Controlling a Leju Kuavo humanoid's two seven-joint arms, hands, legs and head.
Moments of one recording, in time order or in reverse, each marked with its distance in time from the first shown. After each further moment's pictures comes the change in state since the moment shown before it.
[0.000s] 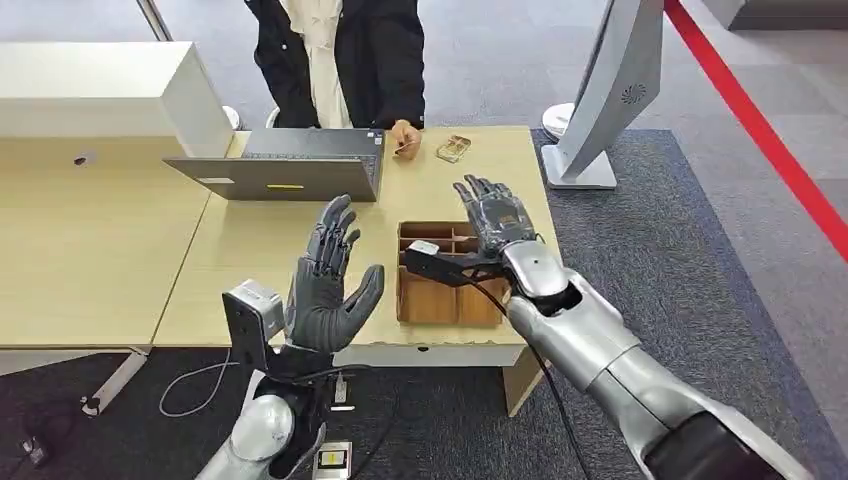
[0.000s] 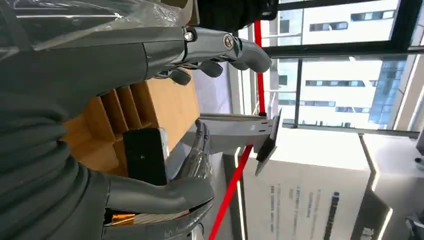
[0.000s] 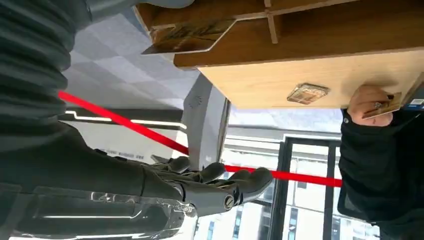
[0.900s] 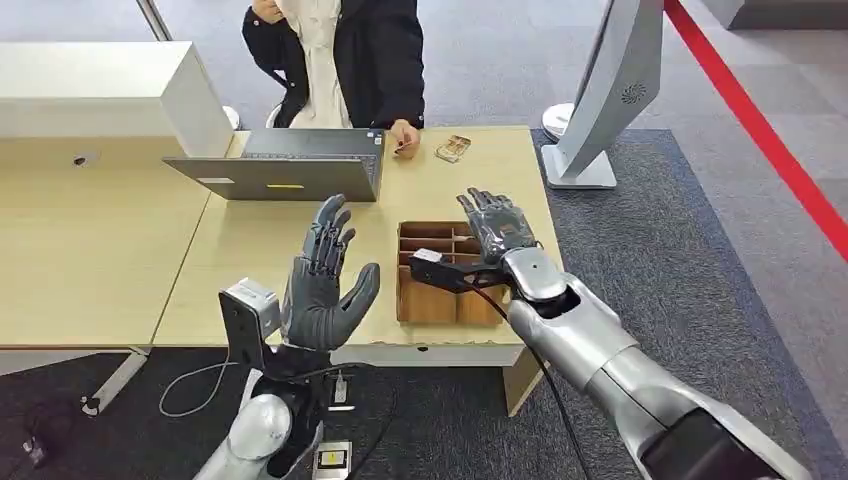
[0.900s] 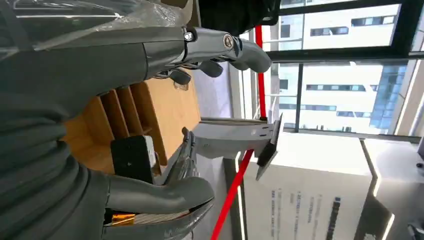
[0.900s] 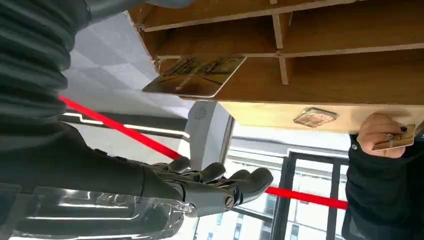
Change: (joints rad) left arm 0.004 0.000 0.013 0.000 -0.006 0.005 0.005; right arm -0.005 0.007 0.029 0.084 -0.028 -0.005 -0.006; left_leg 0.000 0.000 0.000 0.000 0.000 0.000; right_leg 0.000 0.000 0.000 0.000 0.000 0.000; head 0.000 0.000
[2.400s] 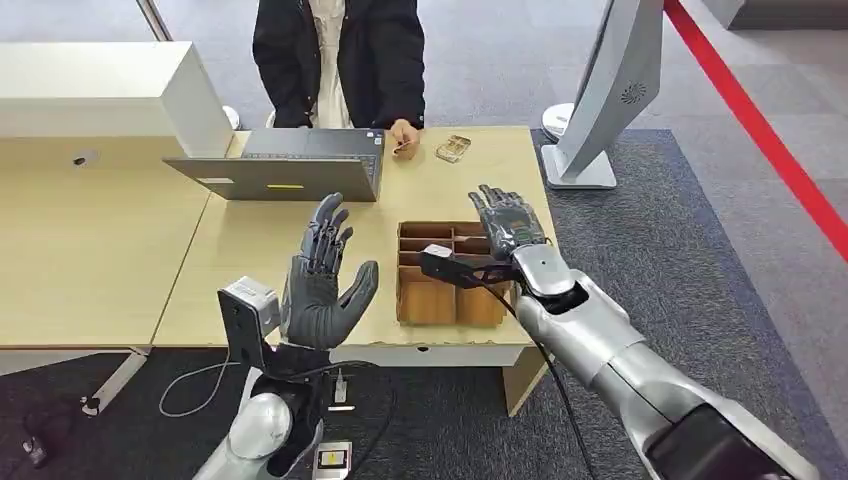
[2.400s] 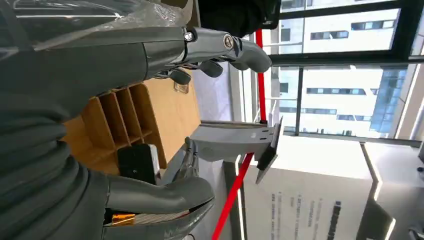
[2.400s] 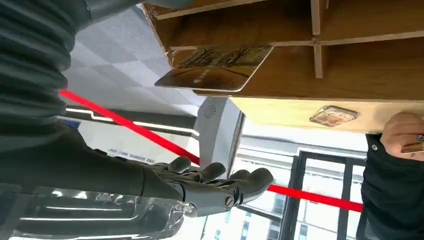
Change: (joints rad) left arm -0.004 0.000 0.000 0.000 -0.003 0.016 0.004; right arm -0.015 -0.017 -0.002 0.027 0.006 -0.009 0.002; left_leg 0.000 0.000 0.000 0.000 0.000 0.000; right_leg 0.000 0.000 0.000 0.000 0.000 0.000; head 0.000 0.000
